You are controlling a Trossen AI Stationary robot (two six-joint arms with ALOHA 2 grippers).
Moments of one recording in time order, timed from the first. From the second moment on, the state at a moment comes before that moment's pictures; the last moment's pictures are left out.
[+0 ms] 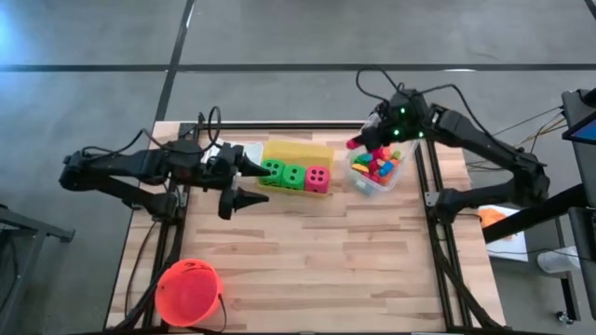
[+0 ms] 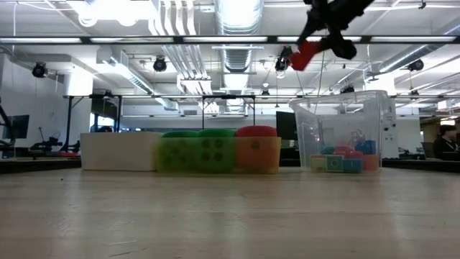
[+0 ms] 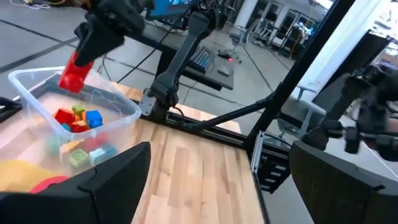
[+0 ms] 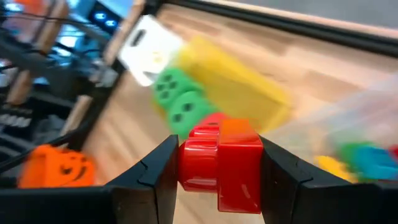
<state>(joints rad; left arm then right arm) -0.08 1.06 1.15 -0.29 0.00 -0.37 -0.53 1.16 1.21 -0.73 -0.22 0.69</state>
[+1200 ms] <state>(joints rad) 0.06 0.93 1.07 -0.26 -0.01 -0.43 -0.73 1.42 0.99 -0.81 -0.16 0.13</state>
